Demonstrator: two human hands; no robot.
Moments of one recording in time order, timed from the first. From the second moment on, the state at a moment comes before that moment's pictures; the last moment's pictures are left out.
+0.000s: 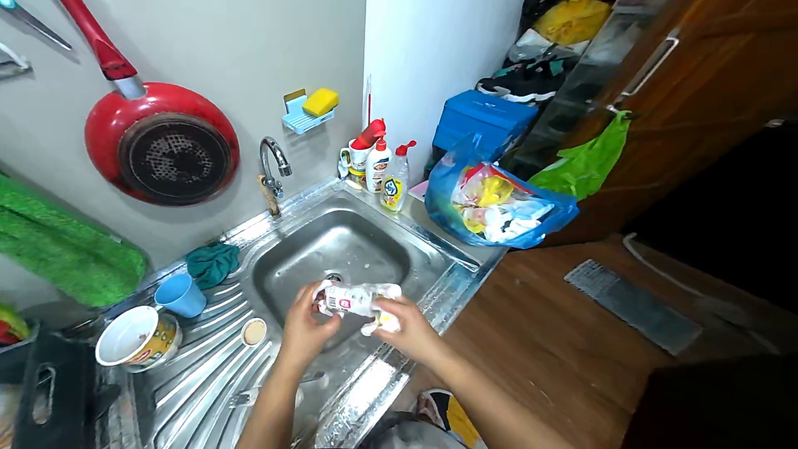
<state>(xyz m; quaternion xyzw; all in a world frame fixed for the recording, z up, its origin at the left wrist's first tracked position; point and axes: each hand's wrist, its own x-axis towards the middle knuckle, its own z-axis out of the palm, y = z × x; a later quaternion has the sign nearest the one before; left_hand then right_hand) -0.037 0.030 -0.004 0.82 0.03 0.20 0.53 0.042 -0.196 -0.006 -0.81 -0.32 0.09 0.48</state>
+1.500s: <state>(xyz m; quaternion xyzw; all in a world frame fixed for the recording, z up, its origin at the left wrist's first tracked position) -0.054 0.018 -0.026 0.89 -0.01 0.34 0.31 0.014 -0.155 0.002 -0.81 -0.11 0.25 0.52</state>
